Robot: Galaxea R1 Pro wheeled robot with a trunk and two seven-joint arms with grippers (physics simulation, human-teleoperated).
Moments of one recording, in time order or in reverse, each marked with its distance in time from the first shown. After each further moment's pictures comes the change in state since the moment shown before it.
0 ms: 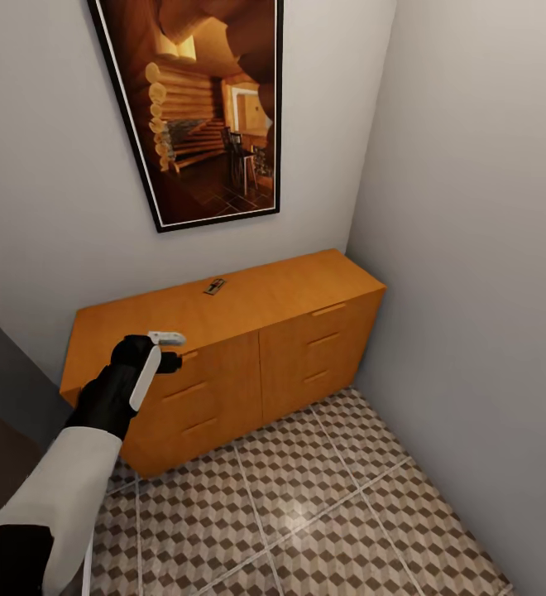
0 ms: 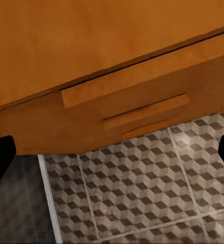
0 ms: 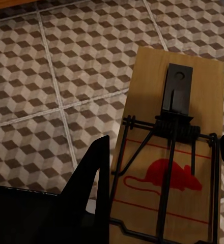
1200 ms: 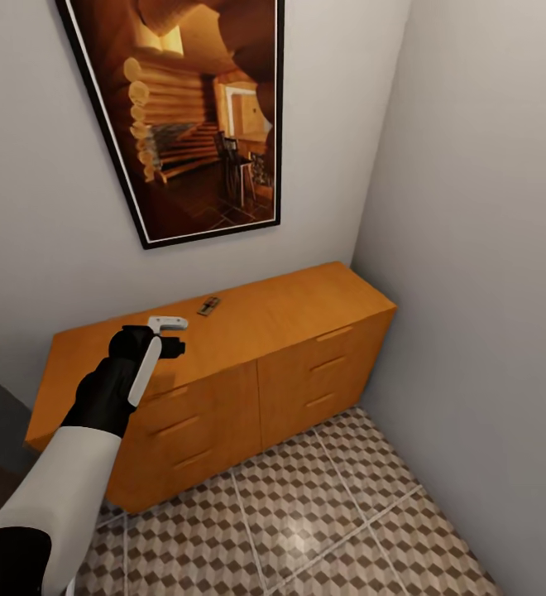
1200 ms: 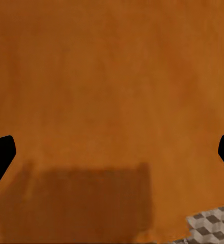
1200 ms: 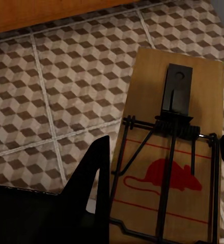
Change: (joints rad) left arm -0.001 -0.001 -0.036 -0.122 0.001 0.001 -0.004; right arm 0.000 0.000 0.001 0.000 0.001 0.000 0.000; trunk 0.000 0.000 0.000
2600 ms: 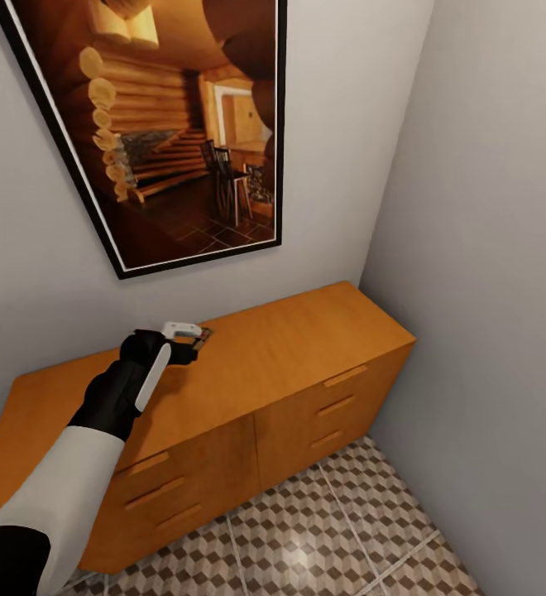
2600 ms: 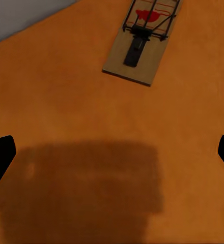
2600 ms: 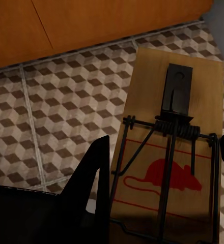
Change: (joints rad) left arm 0.000 0.010 -0.084 0.039 0.000 -0.007 -0.100; right arm 0.000 -0.001 0.000 0.000 0.000 0.000 0.000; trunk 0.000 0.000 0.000
